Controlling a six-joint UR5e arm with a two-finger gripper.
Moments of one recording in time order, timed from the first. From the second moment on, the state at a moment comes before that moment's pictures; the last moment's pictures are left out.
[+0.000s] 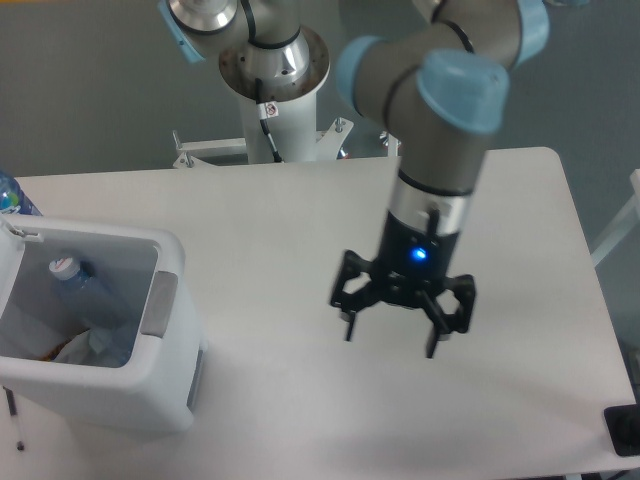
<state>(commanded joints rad) 2.56 -2.02 -1.33 -1.11 1.29 0.74</state>
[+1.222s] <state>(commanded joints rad) 2.65 -2.07 -1.38 -1.16 1.57 1.42</state>
